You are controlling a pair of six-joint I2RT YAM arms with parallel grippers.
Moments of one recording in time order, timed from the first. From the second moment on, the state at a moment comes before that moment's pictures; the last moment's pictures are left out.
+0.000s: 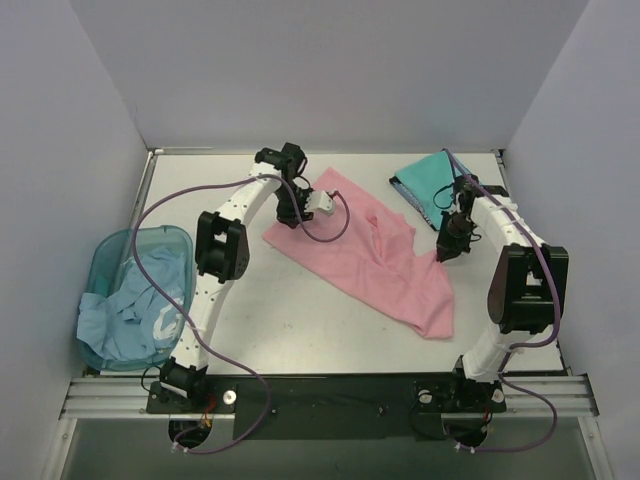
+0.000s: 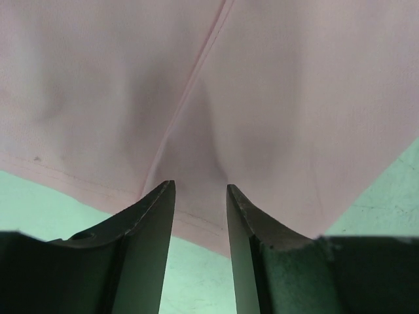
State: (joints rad) left arm -0.42 2.58 2.47 -1.30 0.34 1.30; right arm -0.02 1.74 1.28 -0.91 -0.02 0.28
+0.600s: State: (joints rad) left arm -0.39 2.63 2.50 -1.21 0.21 1.31; right arm 0.05 1.74 1.33 -0.96 0.00 0.27
